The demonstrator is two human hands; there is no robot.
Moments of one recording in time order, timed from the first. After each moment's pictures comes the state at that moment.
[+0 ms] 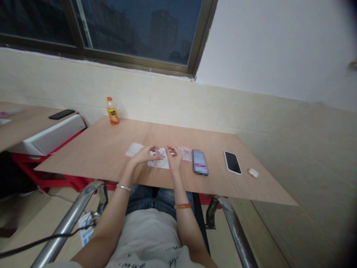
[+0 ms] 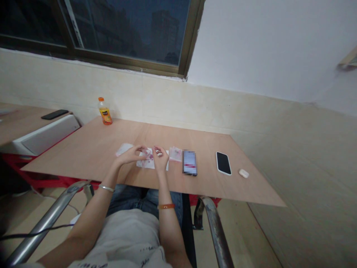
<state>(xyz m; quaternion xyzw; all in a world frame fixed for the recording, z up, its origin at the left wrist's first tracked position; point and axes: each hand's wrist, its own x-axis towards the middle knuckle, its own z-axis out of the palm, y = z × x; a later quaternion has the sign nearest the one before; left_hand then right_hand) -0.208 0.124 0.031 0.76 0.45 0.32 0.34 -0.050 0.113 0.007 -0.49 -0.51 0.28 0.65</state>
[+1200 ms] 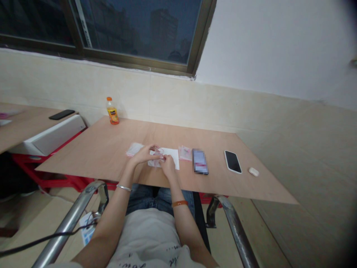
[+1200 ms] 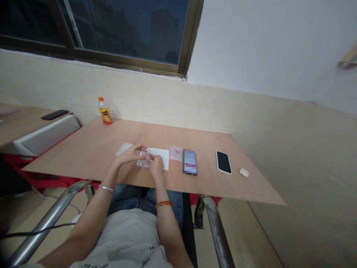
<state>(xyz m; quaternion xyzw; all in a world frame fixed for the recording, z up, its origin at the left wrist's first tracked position) -0.210 0.122 0.033 0.75 0.43 0.35 0.35 -0.054 0.125 -0.059 -0.60 -0.67 0.18 0.40</state>
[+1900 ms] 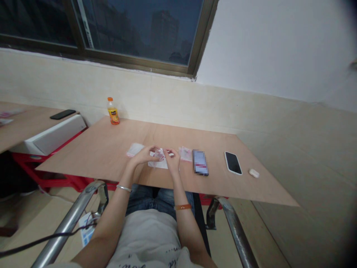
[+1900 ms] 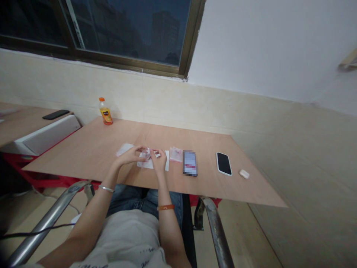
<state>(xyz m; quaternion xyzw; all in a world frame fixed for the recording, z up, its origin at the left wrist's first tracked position) -0.208 0.119 0.038 0.76 0.45 0.32 0.36 -0.053 0.116 -0.003 -0.48 -0.55 0.27 0.63</state>
